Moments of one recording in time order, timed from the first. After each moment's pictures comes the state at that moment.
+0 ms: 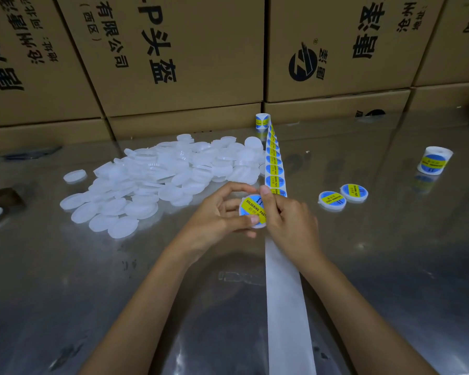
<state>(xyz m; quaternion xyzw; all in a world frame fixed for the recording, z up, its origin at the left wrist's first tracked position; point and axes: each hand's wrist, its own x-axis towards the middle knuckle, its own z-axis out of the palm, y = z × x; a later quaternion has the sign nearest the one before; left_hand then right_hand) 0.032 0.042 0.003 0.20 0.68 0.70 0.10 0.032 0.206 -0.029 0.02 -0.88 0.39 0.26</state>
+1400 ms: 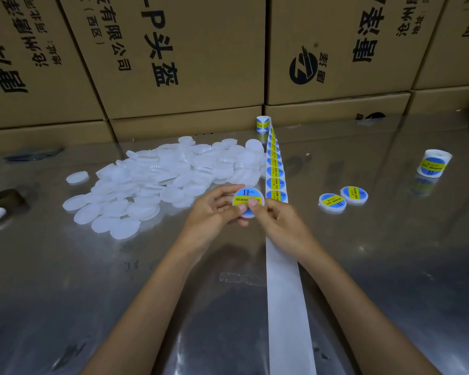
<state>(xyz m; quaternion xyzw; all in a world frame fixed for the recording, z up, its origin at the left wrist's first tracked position) 0.025 0.040 -0.005 0.12 0.68 0.72 0.00 0.034 0.203 -0.021 0.12 -0.81 0.57 0.09</state>
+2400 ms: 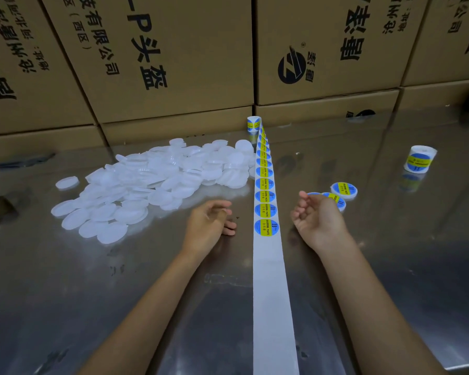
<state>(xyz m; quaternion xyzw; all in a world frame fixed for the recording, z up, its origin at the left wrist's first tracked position) 0.006 0.062 -0.039 0.01 0.76 0.65 -0.06 0.007 0.269 -0.018 -0.22 -0.33 0.92 0.04</state>
